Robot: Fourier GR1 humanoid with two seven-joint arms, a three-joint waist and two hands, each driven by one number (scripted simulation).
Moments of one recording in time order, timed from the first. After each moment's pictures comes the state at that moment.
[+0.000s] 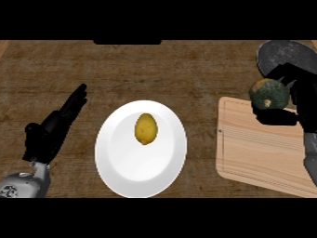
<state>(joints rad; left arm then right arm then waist) -0.13 0.28 -0.13 -1.62 0.02 -0.02 0.21 -0.34 -0.55 0.22 -1.64 0.60 -0.28 0.46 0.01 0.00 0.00</state>
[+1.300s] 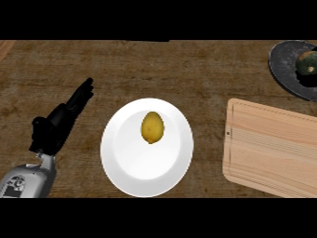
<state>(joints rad) -0.19 0.24 -0.11 -1.58 -0.01 -0.07 0.19 -0.86 -0.60 -0.18 -0.33 0.55 -0.53 -0.38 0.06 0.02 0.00</state>
